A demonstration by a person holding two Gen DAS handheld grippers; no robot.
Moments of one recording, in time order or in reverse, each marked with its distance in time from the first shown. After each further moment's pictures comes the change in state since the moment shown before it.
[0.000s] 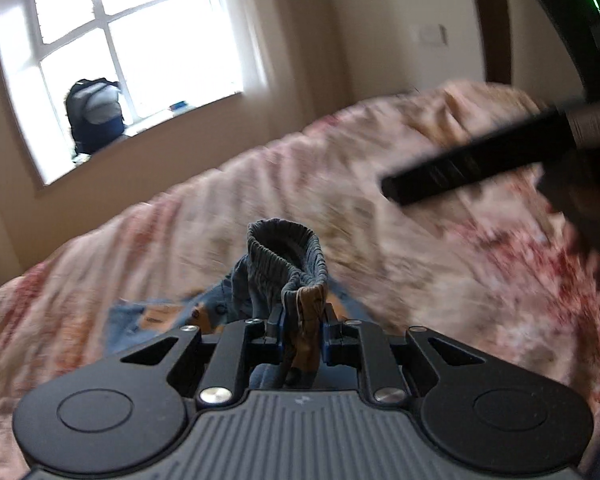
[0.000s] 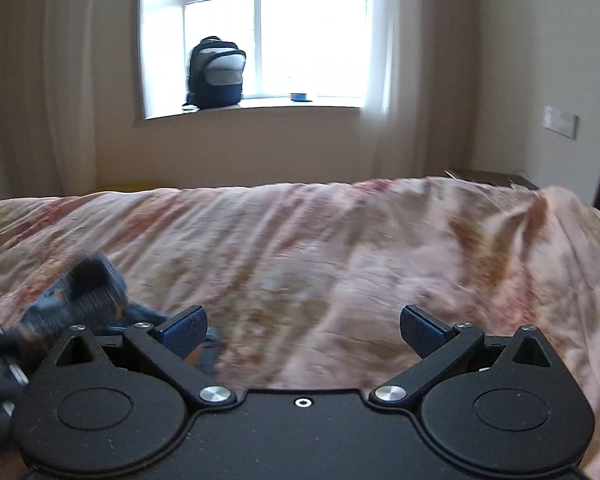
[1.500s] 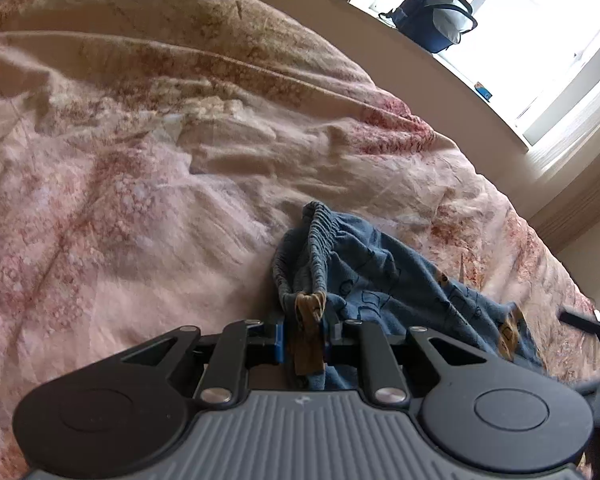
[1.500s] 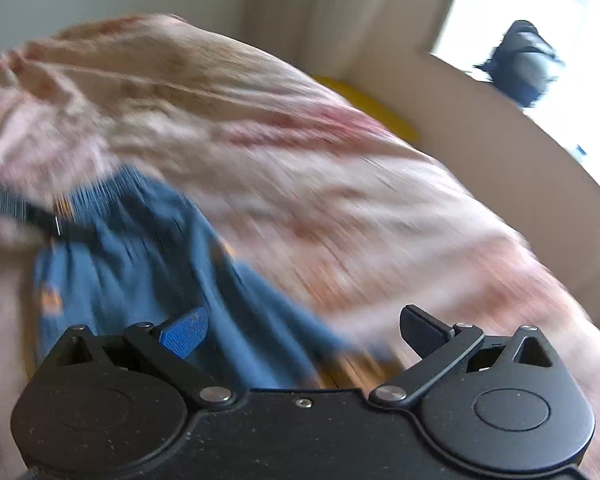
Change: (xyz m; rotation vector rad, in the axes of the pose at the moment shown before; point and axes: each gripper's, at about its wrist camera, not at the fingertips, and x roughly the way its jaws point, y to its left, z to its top) left arm -0.033 0.362 -0.196 -1.102 0.144 0.162; right arm 0.105 0.312 0.030 -0.736 0.179 0.421
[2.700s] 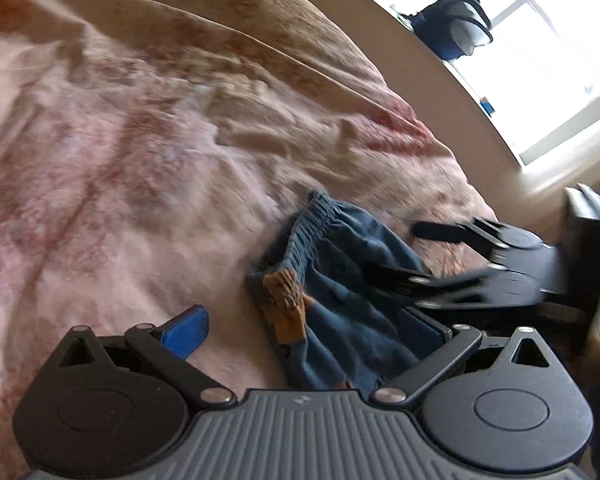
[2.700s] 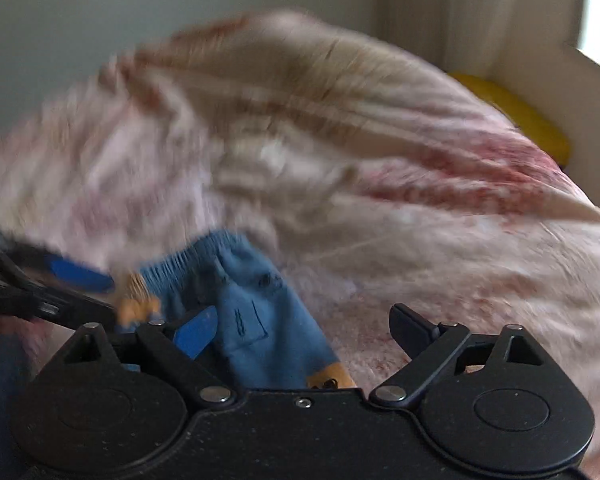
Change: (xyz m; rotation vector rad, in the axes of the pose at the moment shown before) left arm -0.018 0.020 -0.006 -0.132 0.067 -0.085; right arm 0.104 0.033 0.093 -0.179 0.041 0.468
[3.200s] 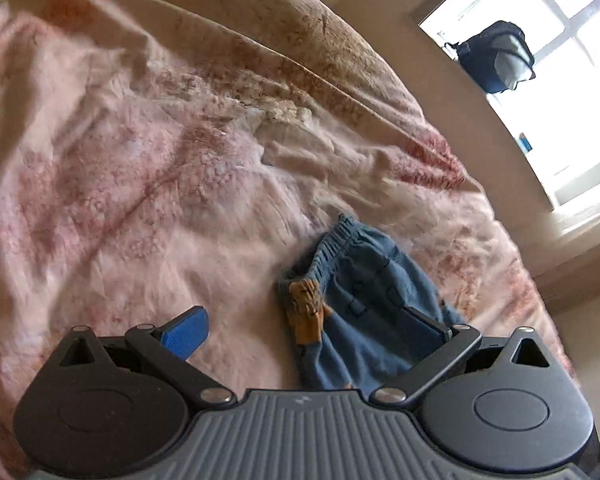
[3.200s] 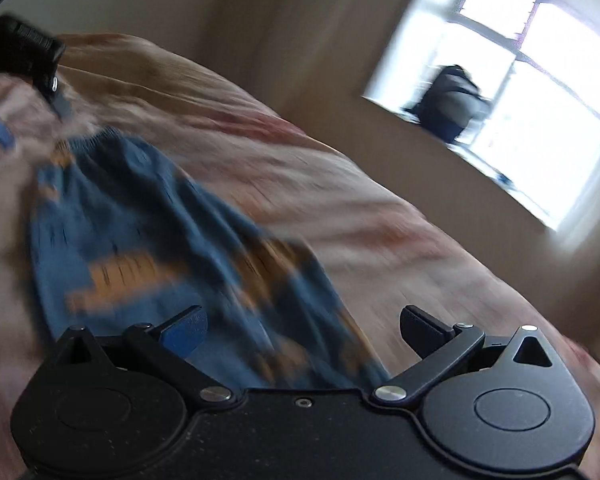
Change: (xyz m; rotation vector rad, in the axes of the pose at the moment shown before) left arm -0.029 0.001 0.000 -0.135 -0.072 0.096; right arm -0.128 0.046 -0.162 0.131 -0.219 -0.556
